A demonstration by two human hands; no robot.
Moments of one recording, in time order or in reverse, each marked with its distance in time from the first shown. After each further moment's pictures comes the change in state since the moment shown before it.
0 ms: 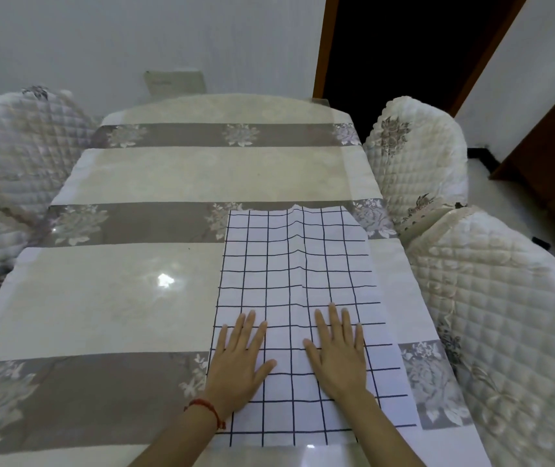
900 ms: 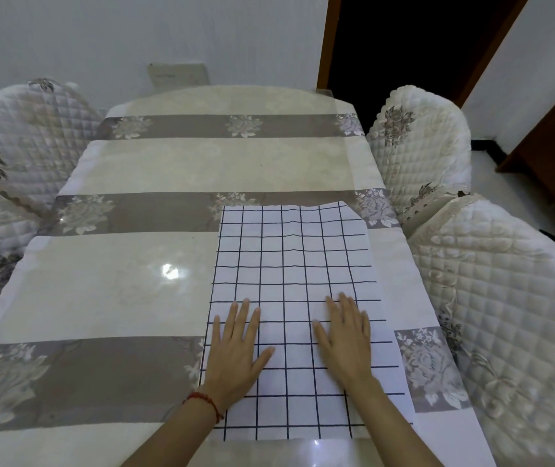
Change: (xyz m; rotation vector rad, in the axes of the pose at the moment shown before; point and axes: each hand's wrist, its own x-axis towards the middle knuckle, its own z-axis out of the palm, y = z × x) left_hand -0.014 0.004 -0.013 -0.088 0.025 -0.050; right_hand -0.005 0.001 -0.015 0.230 0.105 0.011
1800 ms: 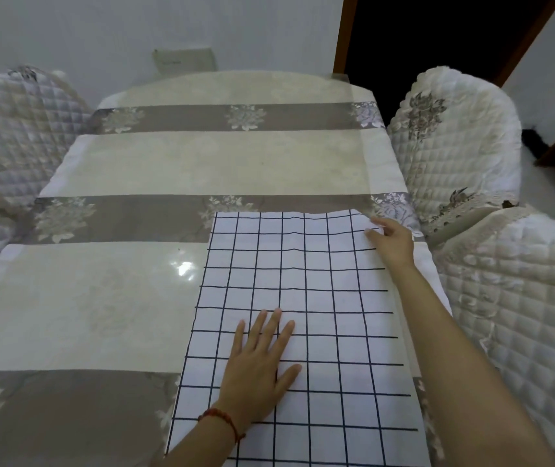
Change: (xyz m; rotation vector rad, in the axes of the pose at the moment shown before) left_hand 0.059 0.032 0.021 0.137 -0.122 0.055; right_hand 0.231 0.049 -0.060 0.829 0.183 0.270
